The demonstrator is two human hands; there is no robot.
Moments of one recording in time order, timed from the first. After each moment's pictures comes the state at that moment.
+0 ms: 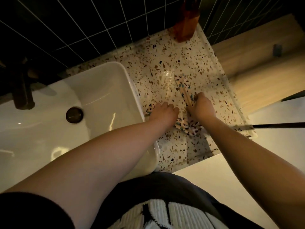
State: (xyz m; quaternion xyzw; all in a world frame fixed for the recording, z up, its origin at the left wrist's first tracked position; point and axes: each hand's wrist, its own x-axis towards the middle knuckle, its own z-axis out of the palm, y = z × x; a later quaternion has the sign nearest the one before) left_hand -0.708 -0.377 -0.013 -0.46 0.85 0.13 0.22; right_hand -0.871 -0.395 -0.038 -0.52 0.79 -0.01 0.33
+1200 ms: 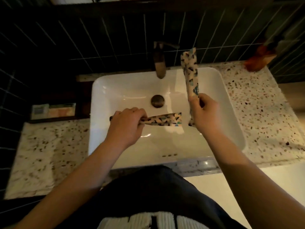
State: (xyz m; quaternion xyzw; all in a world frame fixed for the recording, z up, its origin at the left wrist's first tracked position) left_hand -0.312 -0.167 0.117 -0.70 0.69 0.14 -0.10; right_hand -0.542 -0.247 0.122 -0.61 0.61 -0.34 0.37
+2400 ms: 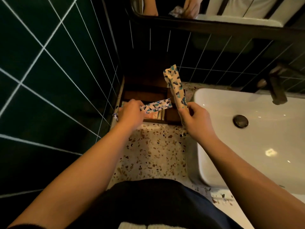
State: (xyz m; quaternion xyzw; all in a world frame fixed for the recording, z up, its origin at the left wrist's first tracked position) left_hand 0.050 -0.117 0.077 -0.87 0.44 0.20 -0.12; right_hand -0.164 -0.167 0.121 -0.74 0.52 -0.23 0.36
